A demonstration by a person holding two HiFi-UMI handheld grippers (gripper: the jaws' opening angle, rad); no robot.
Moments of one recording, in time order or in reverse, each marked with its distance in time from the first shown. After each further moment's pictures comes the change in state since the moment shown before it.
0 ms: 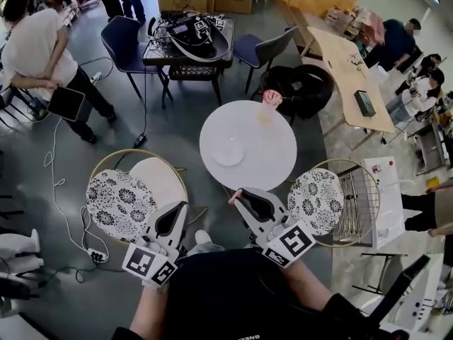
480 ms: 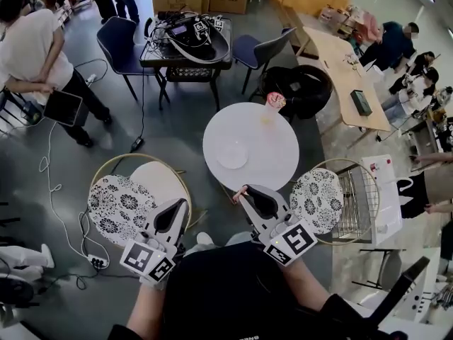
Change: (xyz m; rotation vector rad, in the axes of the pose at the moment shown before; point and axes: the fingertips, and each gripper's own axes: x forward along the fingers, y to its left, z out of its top) left arm -0.003 0.049 0.009 -0.024 0.014 -0.051; right arm 0.037 -0.001 -0.001 -0.004 -0.002 -0.089
